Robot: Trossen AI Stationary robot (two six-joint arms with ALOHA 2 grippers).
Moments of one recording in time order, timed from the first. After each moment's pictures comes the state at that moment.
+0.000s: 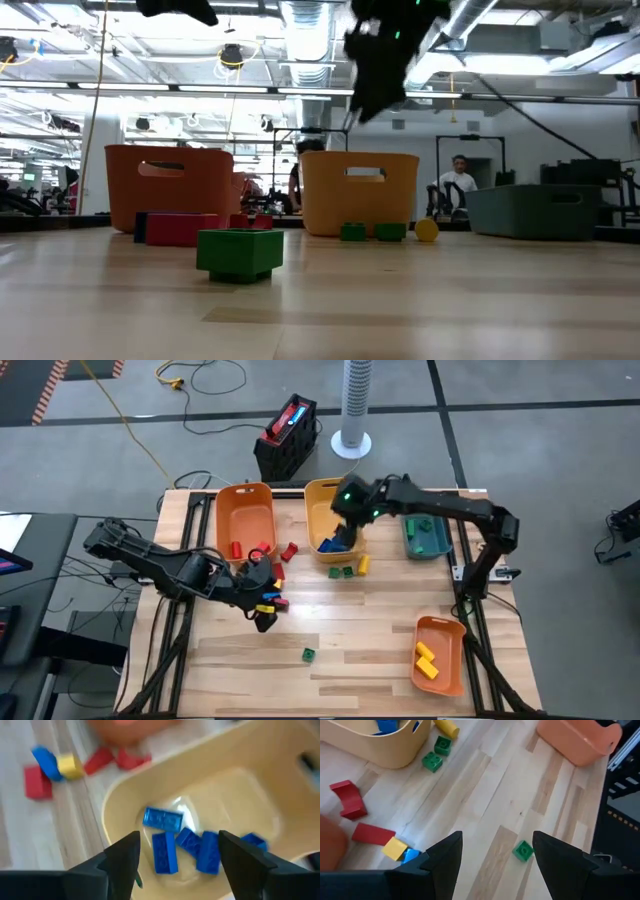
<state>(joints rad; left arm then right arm) -0.37 1.31 1.30 -0.83 -0.36 -0.79 -0.34 1.71 1.58 -0.82 -0.02 0.03</state>
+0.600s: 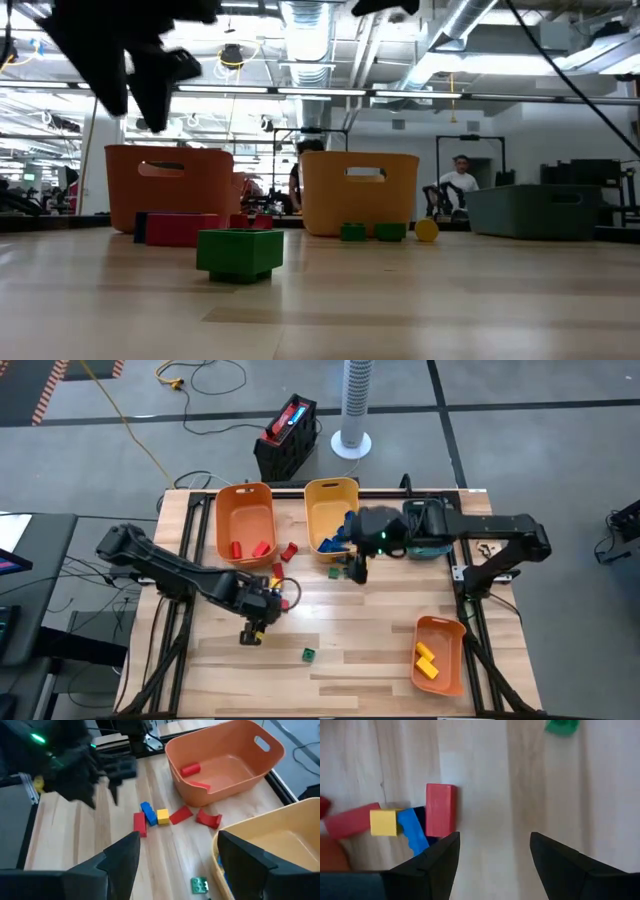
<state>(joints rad) -0.34 1.48 1.14 -0.90 -0.11 -0.23 0.03 1.49 1.58 -0.72 0.14 0.22</state>
